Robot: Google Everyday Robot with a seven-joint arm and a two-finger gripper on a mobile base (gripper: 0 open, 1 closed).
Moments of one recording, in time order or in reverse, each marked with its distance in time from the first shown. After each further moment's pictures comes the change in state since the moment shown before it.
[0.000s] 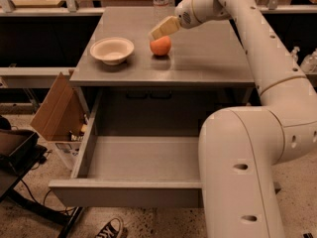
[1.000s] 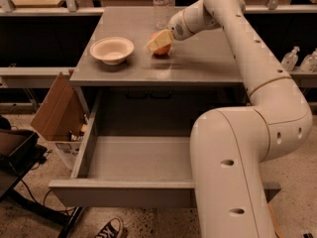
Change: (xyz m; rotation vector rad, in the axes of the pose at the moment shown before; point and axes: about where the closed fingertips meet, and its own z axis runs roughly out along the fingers) arm 0.038 0.019 0.038 -0.079 0.102 0.064
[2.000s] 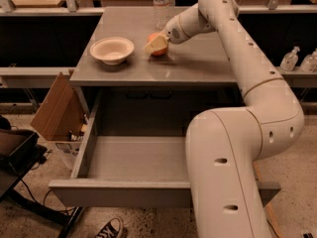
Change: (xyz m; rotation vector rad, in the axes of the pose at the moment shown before) arm 0.010 0.005 0.019 -0.028 0.024 -0.001
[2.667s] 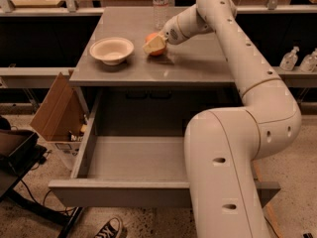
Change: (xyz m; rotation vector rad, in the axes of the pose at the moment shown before) arm 0.002 0.003 0.008 -0.011 0.005 0.001
